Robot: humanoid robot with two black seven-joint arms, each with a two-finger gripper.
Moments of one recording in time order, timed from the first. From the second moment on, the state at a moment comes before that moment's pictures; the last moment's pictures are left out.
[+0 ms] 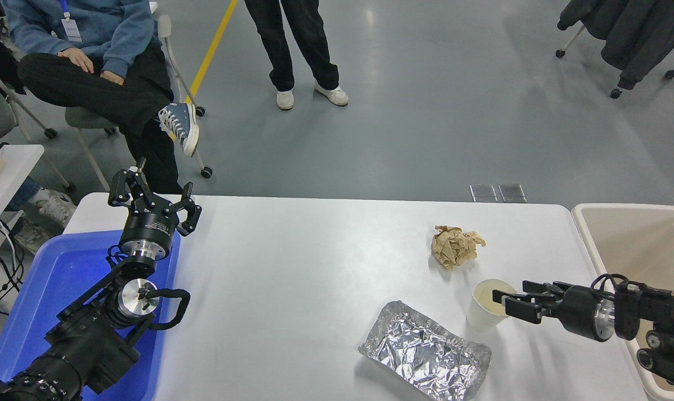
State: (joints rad) left arm -0.52 0.22 -1.05 -0.61 0.18 -0.33 -0.58; right arm 0.69 -0.74 0.05 0.99 -1.53 -0.19 0.46
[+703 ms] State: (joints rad) left arm -0.52 0.22 -1.05 -0.61 0.18 -0.33 -0.58; right arm 0.68 -0.73 0.02 0.98 -1.53 -0.19 0.46
